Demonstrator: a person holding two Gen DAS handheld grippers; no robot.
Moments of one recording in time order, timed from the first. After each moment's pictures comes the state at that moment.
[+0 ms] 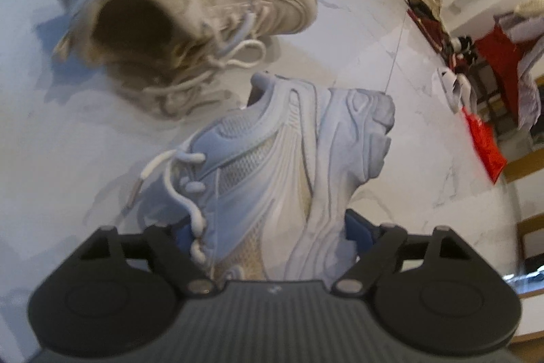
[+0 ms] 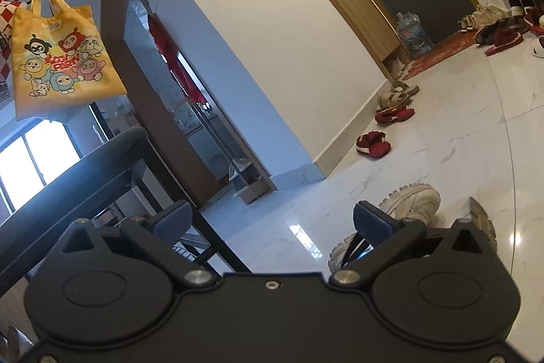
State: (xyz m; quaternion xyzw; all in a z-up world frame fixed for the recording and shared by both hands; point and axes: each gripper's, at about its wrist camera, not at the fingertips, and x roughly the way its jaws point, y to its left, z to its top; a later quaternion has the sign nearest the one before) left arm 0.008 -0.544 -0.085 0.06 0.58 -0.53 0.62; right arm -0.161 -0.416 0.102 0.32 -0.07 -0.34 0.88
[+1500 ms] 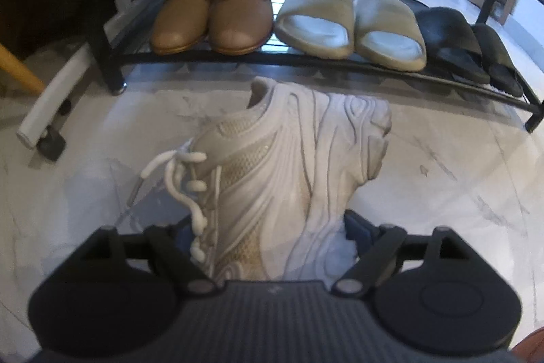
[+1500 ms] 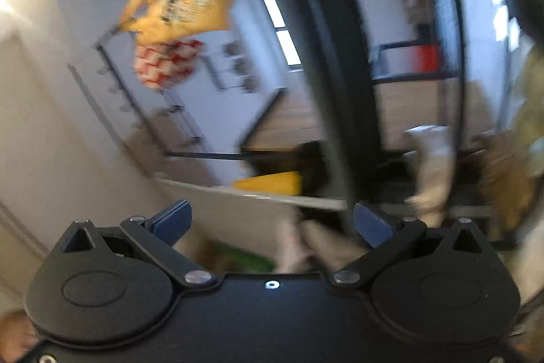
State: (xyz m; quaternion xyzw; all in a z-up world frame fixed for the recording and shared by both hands) left arm 0.030 0.004 -0.030 0.00 0.47 -0.01 0.88; right arm -0.068 -0.382 0.052 0.70 -0.02 0.45 0.55
